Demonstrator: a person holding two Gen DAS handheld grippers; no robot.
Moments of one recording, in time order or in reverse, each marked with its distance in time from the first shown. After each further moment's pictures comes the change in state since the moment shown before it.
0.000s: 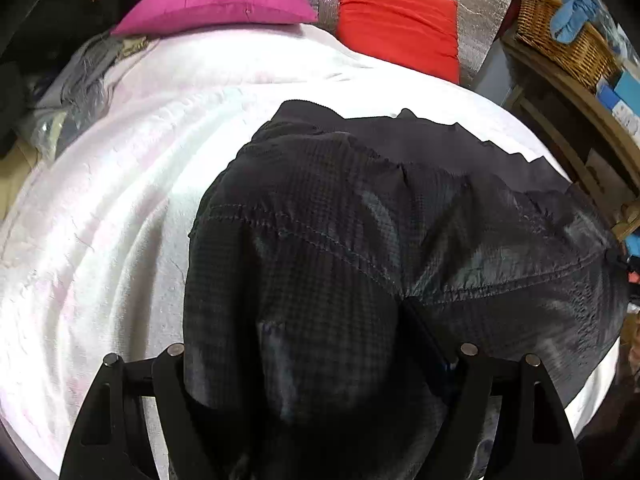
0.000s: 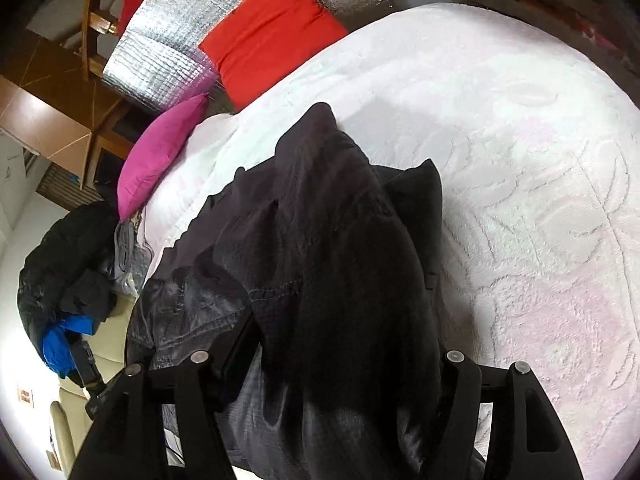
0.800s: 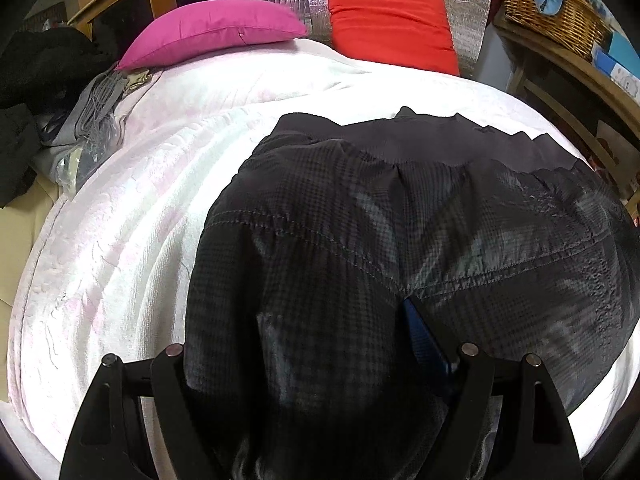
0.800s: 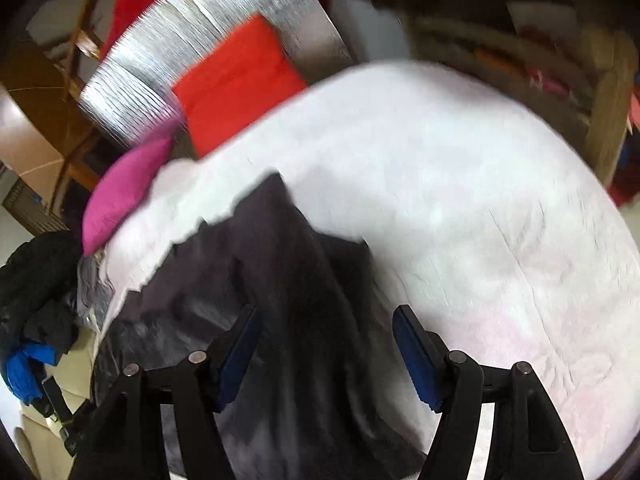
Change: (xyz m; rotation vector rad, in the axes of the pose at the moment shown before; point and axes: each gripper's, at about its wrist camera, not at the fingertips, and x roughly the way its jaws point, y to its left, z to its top) left arm -0.001 -0.027 -0.002 0.088 -0.034 0.105; right arm -0.054 -0.001 0.000 -0.022 -0.204 -0.176
